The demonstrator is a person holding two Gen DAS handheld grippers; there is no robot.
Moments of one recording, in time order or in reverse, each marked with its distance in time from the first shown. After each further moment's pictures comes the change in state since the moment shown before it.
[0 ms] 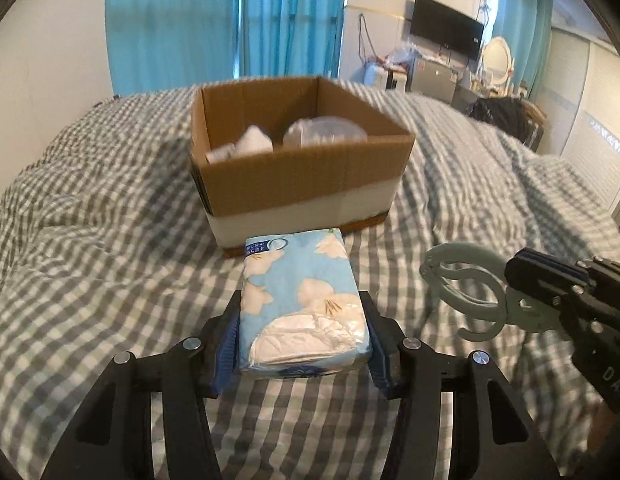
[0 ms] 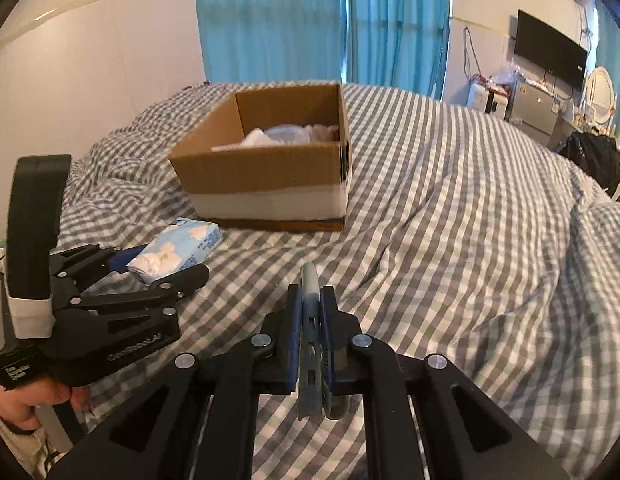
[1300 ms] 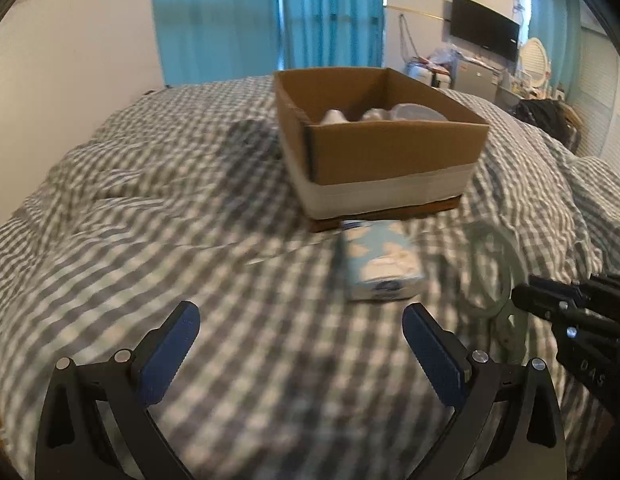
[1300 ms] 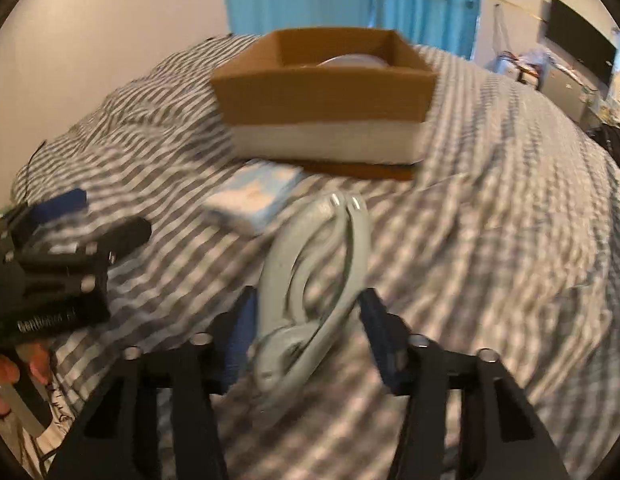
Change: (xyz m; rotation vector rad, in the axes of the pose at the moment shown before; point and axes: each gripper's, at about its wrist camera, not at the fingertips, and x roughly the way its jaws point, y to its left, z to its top) left arm 0.007 0.041 -0.028 -0.033 0.011 0.141; right arm 0.053 0.033 -0.022 -0.037 0.144 0.042
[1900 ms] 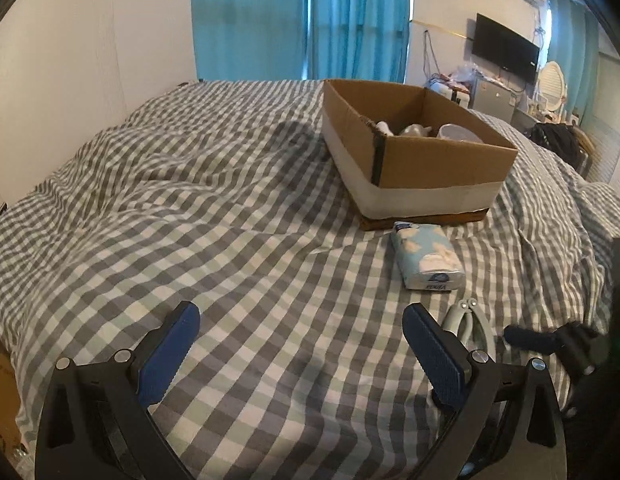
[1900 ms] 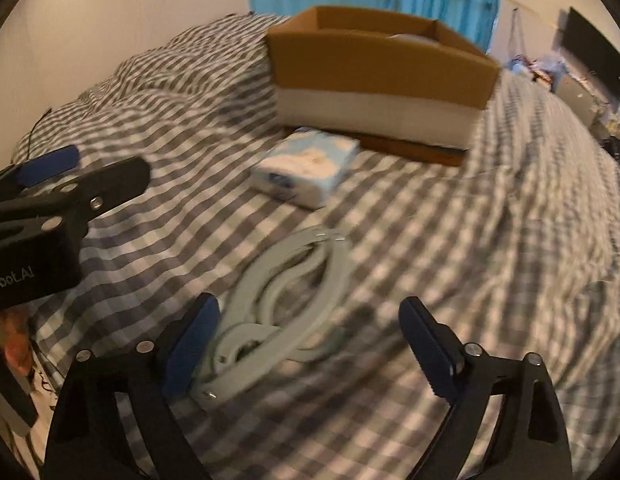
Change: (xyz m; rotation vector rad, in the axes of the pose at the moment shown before) left arm -0.021 0.054 -0.017 -0.088 -0.028 0.039; right arm 0.028 0.055 -0.009 -0.069 0.064 0.024
